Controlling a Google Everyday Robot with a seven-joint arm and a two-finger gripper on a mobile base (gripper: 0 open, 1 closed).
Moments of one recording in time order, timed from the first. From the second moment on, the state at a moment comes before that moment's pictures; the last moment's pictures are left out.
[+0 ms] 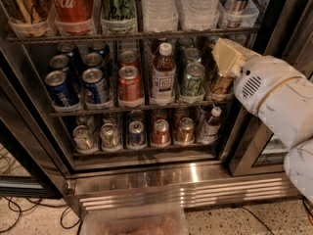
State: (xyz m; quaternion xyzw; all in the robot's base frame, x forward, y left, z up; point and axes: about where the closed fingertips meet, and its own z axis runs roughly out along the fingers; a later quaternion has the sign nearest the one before) arm 0.508 -0.138 1.021 -0.69 -0.01 -0.69 0.24
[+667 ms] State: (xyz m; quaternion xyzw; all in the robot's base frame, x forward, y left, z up) arm 0.527 -0.110 1.028 -0.65 -0.13 -0.72 0.22
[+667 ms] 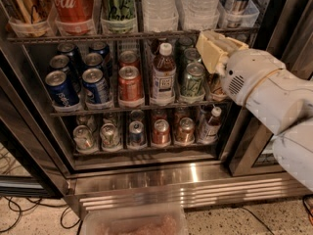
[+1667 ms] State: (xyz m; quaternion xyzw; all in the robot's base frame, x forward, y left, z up) arm 0.537 -0.090 1.050 -0.59 -0.25 -0.75 0.17
